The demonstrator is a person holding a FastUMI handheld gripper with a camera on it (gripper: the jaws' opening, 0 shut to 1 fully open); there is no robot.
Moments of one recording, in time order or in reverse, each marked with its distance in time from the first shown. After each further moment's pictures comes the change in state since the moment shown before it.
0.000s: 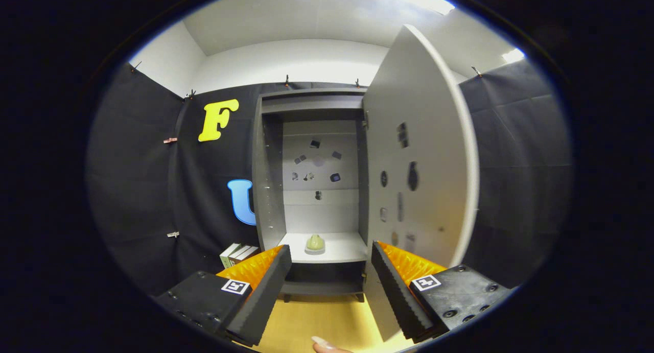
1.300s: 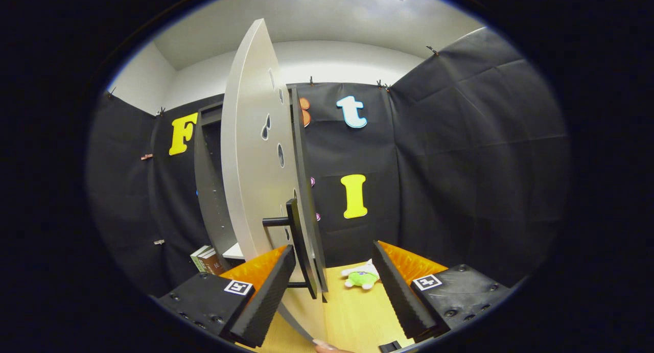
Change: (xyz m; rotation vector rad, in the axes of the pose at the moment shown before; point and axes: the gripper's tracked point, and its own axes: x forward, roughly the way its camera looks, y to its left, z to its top) arm 0.009 -0.174 -0.027 0.104 -0.013 -0.067
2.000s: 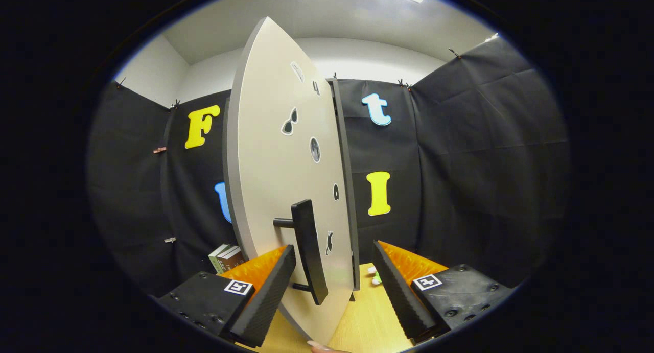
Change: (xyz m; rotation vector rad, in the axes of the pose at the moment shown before) arm 0.006 0.112 -0.025 -0.032 0.017 0.032
